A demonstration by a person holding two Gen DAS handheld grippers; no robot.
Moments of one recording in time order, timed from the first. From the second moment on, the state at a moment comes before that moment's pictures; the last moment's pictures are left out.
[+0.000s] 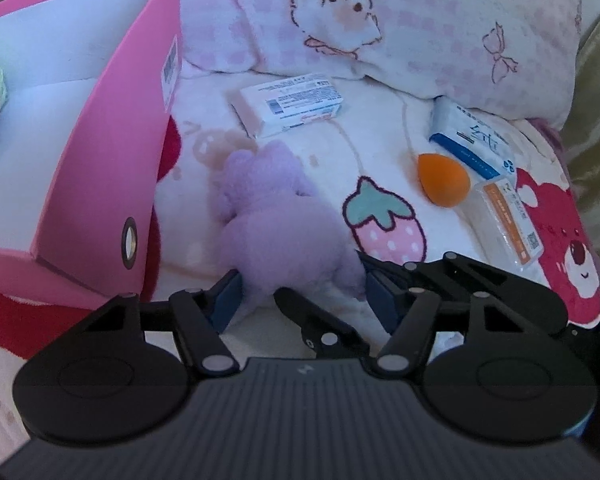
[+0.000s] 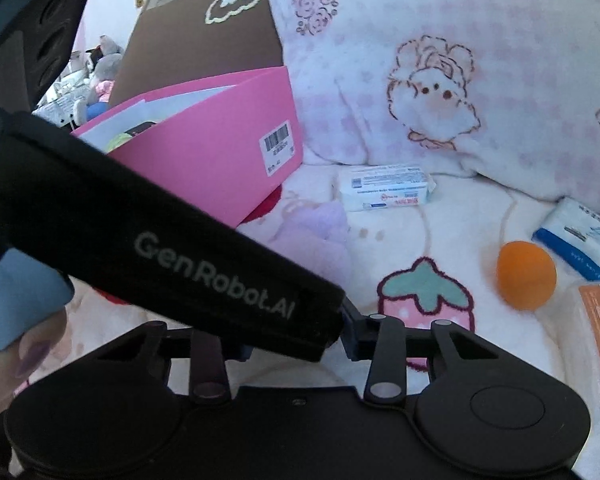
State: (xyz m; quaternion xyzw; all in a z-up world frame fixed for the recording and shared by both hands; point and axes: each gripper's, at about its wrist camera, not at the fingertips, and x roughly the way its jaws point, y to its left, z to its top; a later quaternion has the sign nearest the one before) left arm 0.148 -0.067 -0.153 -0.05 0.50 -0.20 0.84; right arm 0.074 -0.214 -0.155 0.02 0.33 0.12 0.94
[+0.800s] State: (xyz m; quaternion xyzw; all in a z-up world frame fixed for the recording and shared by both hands) left arm 0.123 -0.109 -0.131 -0.07 0.47 -0.25 0.84; right arm 0.032 -0.236 -0.139 -0.03 0.40 0.01 0.92
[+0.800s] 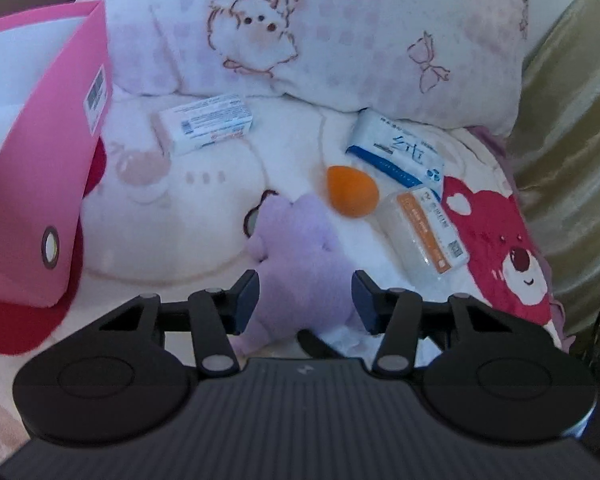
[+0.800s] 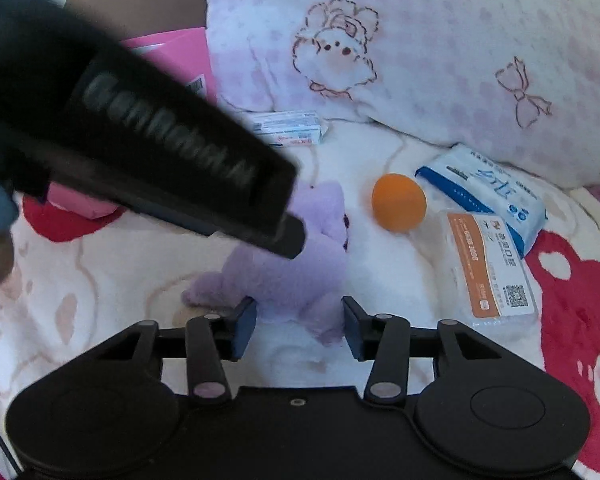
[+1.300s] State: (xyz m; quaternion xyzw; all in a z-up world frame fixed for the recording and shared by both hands) left arm 0.142 -0.110 -0.148 -0.03 0.49 -0.24 0.84; right arm 0.037 -0.240 -0.147 0.05 0.35 0.03 0.94
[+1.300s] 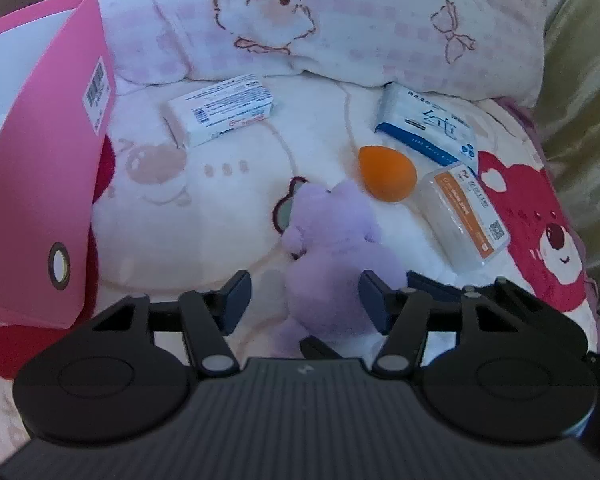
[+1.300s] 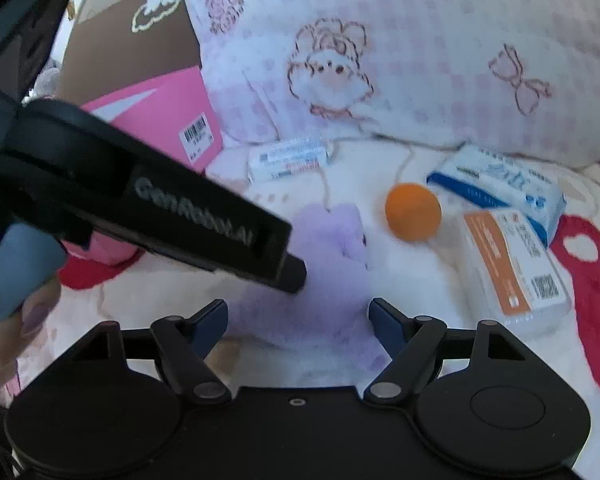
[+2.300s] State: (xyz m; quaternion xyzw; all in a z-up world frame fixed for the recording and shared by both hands) left arm 0.112 -0.073 -0.150 -0.14 0.49 -0.30 0.80; right arm 0.026 -0.193 -0.154 -0.01 0.37 0.02 0.93
